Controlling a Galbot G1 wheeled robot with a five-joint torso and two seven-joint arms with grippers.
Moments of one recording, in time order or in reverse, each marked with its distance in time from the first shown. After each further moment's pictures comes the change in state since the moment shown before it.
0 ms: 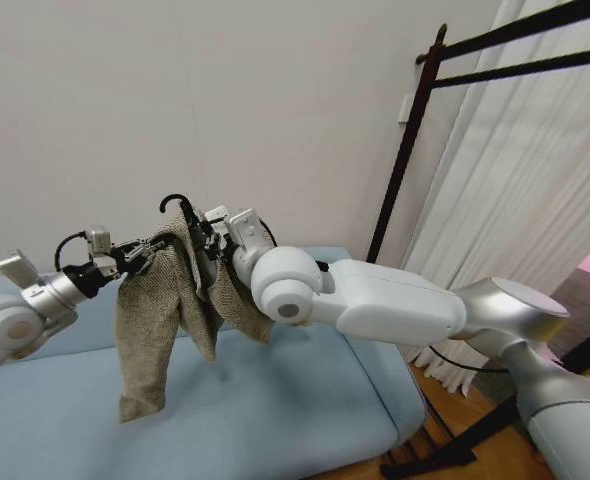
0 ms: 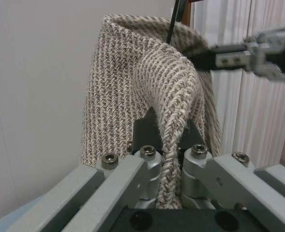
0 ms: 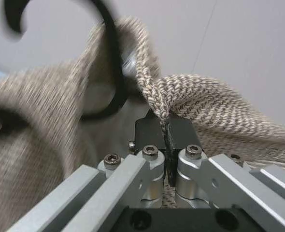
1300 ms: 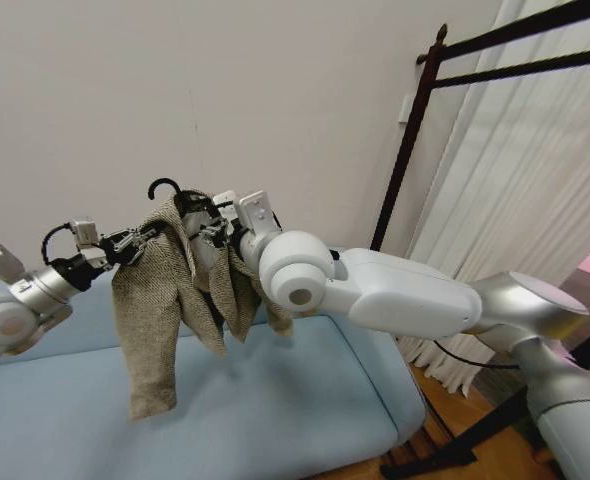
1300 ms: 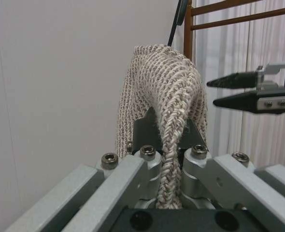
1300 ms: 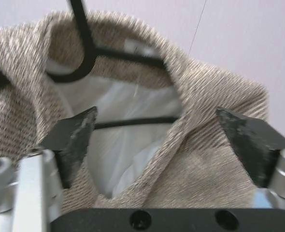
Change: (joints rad) left arm -0.041 -0.037 -0.019 0.025 -0.019 -0.032 0.018; right arm 0.047 -0.092 0.005 0.078 0.071 -0.005 -0.003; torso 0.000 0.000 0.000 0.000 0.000
